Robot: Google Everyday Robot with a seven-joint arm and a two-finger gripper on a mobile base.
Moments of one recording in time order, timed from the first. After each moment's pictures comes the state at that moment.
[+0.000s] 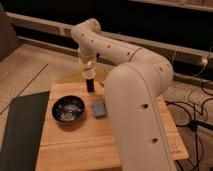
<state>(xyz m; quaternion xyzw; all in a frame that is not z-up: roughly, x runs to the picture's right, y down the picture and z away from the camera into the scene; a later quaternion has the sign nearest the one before) -0.082 -0.129 0.836 -0.20 0.05 0.43 0.88</state>
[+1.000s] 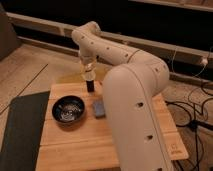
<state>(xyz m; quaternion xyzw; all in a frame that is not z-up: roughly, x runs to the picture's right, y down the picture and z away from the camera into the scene) -0.097 -0.123 0.858 -0.22 0.05 0.41 0.88</state>
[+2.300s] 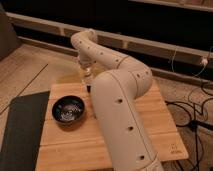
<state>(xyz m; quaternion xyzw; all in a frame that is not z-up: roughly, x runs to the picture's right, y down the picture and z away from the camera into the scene) -0.106 -0.094 0.910 -0.26 0.08 0.39 0.88</state>
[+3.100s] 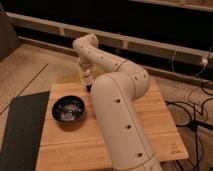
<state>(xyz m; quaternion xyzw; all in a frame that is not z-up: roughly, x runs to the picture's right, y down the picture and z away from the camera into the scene) -0.123 -0.099 0.947 -0.24 0.01 0.39 0.89</state>
